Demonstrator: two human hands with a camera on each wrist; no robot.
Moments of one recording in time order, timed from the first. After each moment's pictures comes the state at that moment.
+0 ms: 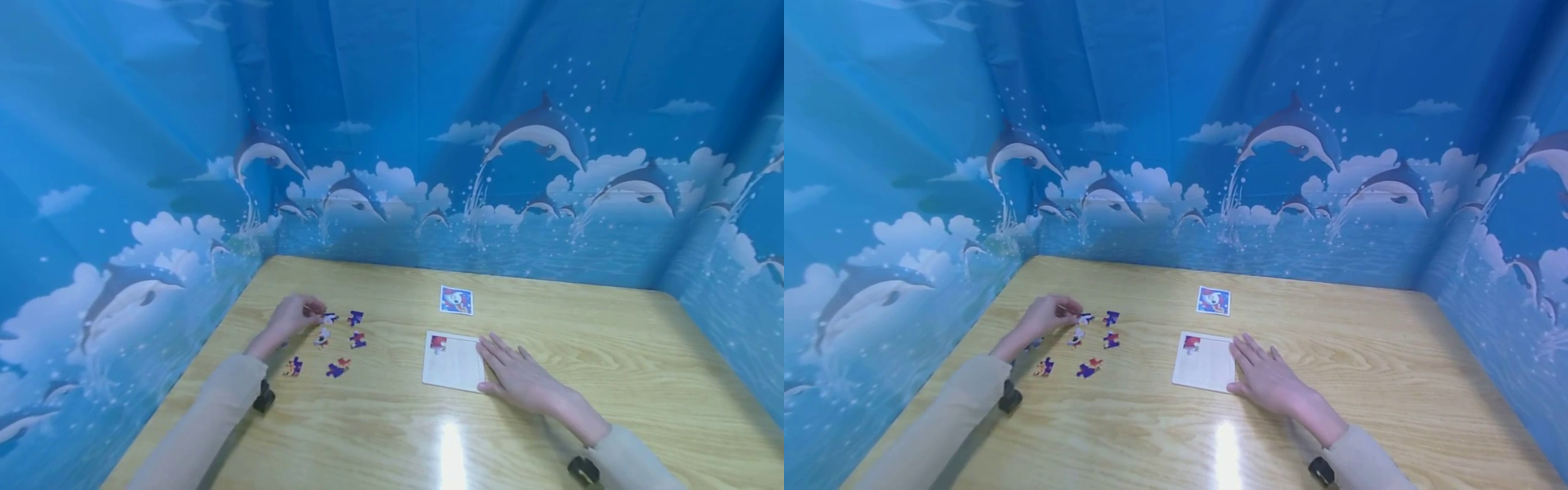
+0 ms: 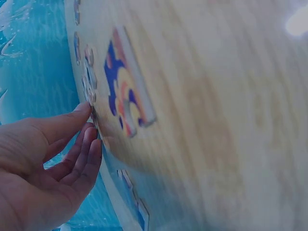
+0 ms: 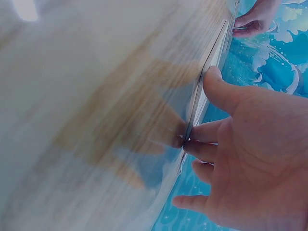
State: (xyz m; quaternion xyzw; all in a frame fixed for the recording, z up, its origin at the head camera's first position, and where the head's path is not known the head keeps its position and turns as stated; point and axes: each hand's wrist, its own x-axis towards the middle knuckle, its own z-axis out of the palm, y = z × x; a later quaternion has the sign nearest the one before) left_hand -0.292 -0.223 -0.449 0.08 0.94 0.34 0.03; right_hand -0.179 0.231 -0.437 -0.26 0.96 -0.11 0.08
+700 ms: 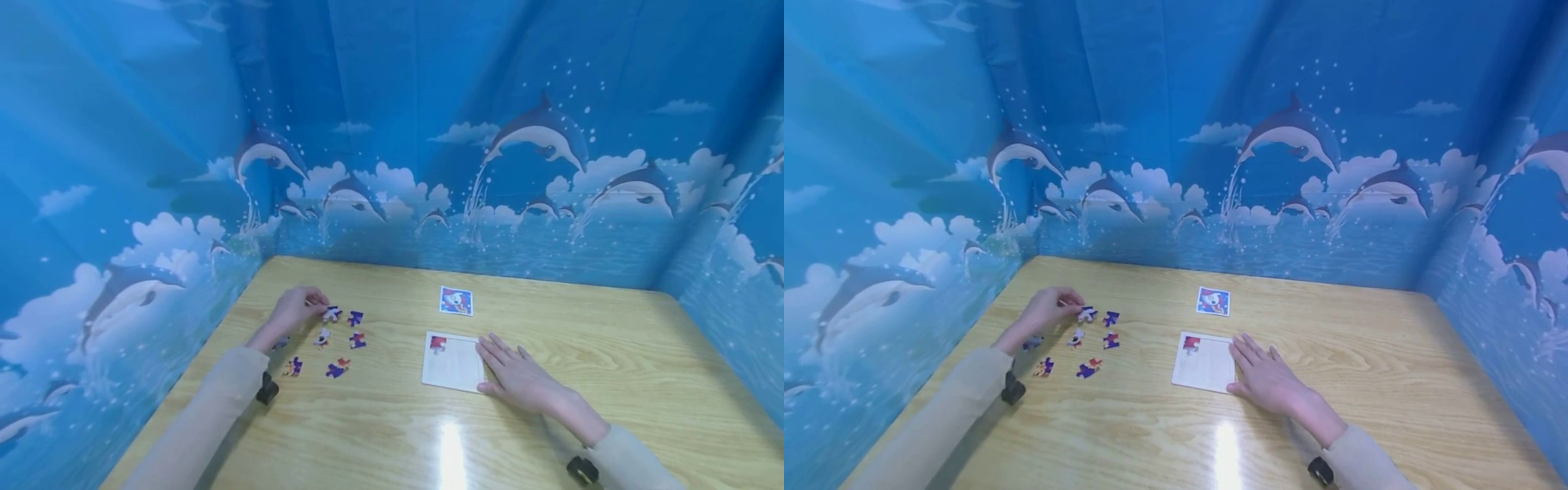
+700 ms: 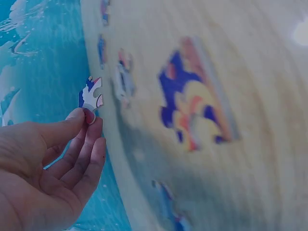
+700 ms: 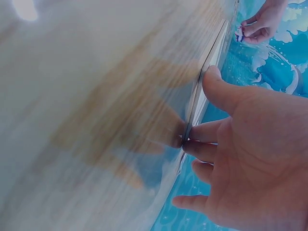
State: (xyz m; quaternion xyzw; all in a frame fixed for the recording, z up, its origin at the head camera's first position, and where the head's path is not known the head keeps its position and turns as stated) left_hand -0.295 -0.217 -0.431 0.09 0.94 0.33 0.01; right_hand -0.179 0.231 -0.436 -0.26 0.96 -0.11 0.08
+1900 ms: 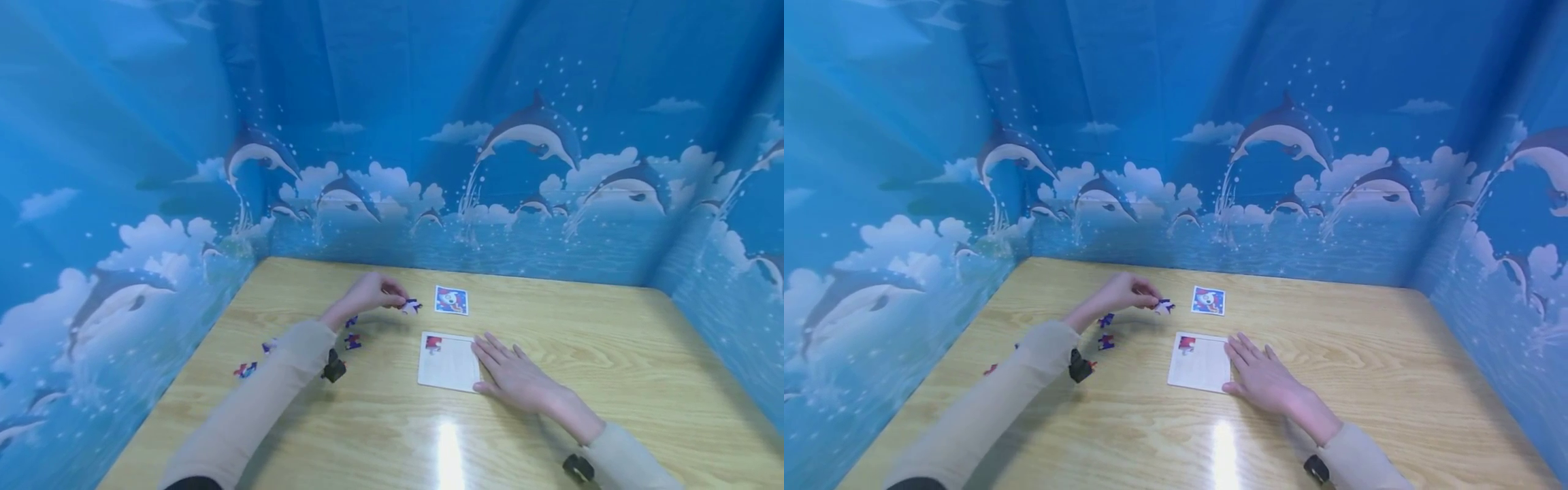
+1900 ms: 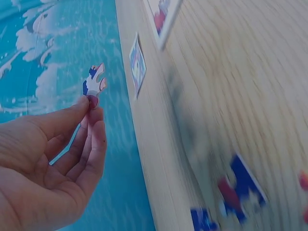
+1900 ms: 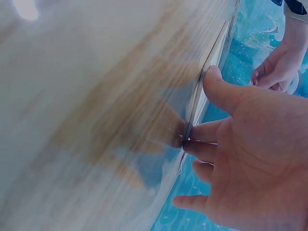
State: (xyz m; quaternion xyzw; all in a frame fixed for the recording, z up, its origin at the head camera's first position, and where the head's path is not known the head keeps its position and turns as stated) left_hand -0.321 -0.076 -0.399 0.18 0.88 0.41 0.14; right_hand -0.180 0.232 -0.436 -0.26 0.96 -0.11 0.08
